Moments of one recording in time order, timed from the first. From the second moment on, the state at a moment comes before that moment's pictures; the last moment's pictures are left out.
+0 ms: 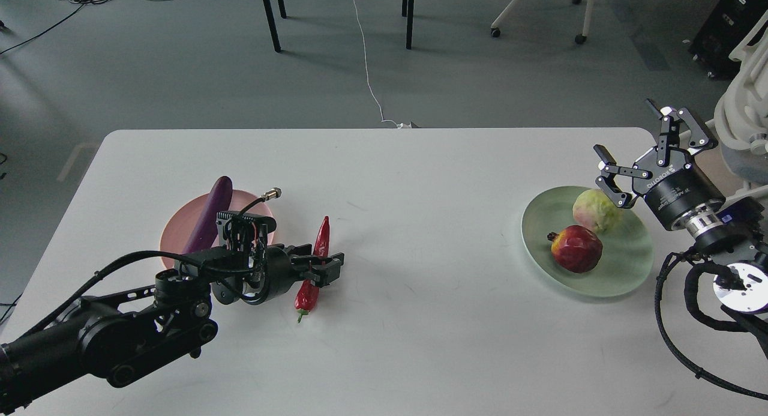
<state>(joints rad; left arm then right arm) -0.57 0.44 -0.41 -1.32 1.71 -0.20 0.13 0.48 -0.72 0.59 1.14 0.07 0.33 0.49</state>
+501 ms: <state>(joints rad) -0.59 0.50 -0.42 -1.39 1.69 -0.20 0.14 0.48 -0.73 0.60 1.14 0.07 0.33 0.49</state>
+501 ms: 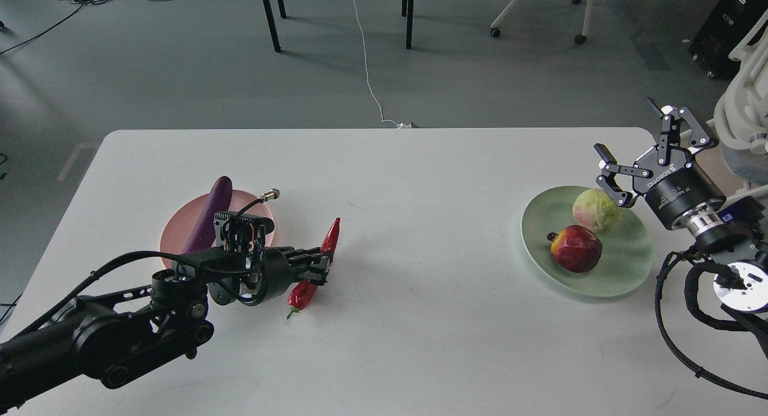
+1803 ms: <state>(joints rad) -0.72 0.74 -0.49 -1.35 1.59 -0.29 0.01 0.47 -0.74 0.60 1.14 0.07 0.33 0.49</state>
